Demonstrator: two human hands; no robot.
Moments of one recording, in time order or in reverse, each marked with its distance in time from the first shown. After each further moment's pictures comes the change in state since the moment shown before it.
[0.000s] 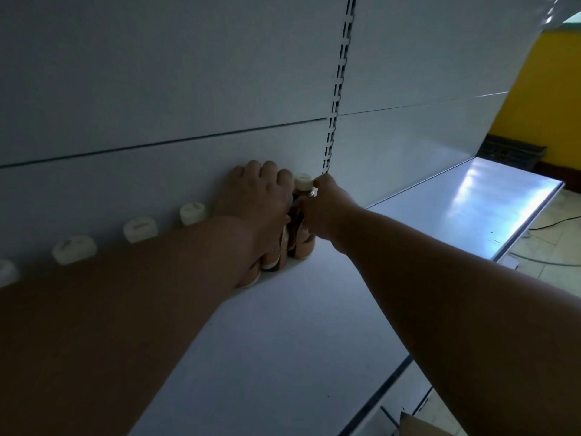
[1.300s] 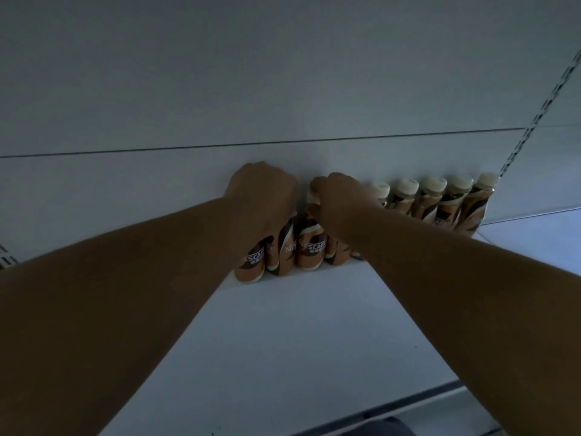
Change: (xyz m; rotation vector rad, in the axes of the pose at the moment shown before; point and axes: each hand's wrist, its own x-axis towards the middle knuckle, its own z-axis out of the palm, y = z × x) left_hand -0.240 -0.201 -0.105 0.031 -0.245 -0.283; right_hand -0.175 -0.168 0.170 -0.612 -0.222 -0.737
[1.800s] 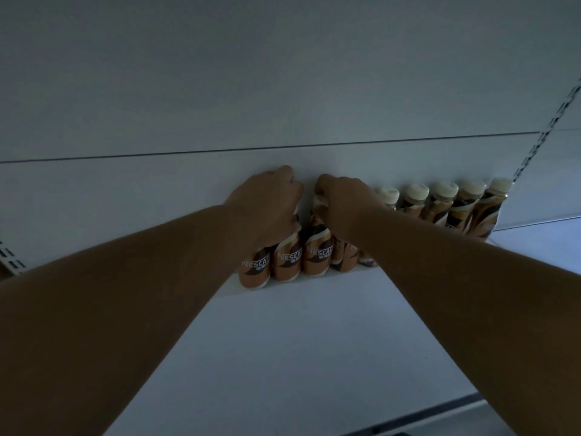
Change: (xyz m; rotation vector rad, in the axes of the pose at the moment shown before) left_hand -0.004 -0.010 0.015 -0.236 0.034 0.072; right_hand 0.008 0.004 -0.002 0.048 0.023 -0.055
